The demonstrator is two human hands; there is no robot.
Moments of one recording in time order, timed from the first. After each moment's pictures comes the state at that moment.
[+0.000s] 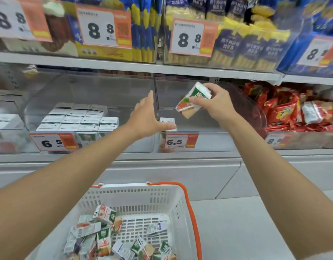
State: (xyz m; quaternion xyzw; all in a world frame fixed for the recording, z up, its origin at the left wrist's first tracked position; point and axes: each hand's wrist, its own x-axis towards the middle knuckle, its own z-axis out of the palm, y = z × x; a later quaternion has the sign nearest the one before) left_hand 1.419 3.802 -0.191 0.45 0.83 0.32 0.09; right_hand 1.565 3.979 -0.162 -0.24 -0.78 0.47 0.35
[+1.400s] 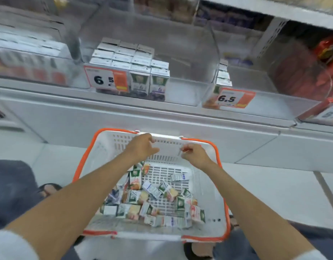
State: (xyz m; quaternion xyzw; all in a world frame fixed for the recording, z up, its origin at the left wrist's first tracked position) left_hand 1.419 3.624 -0.390 0.31 0.85 0.30 0.28; right_hand 1.565 3.806 -0.426 -0.35 -0.82 0.46 -0.01
